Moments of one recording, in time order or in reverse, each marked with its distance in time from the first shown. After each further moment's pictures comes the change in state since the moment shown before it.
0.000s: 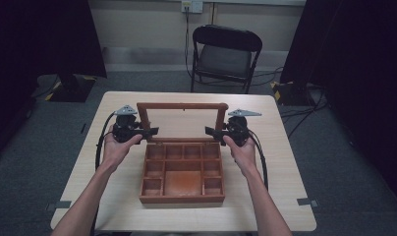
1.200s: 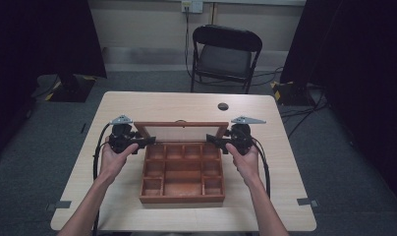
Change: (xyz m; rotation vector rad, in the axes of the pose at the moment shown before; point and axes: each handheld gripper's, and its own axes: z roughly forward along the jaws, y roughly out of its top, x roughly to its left) left arm -0.006 -0.028 -0.009 0.005 -0.007 -0.100; right arm 0.015 -0.014 -0.021 0.005 0.006 0.022
